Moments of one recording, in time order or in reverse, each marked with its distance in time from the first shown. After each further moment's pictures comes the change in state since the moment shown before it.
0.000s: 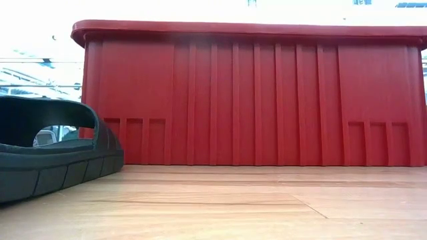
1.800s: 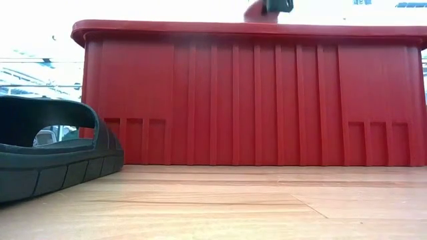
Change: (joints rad) left arm 0.123 -0.128 0.000 0.080 -0.298 -0.231; right arm -0.200 0.223 0.114 -0.621 0.947 -0.804
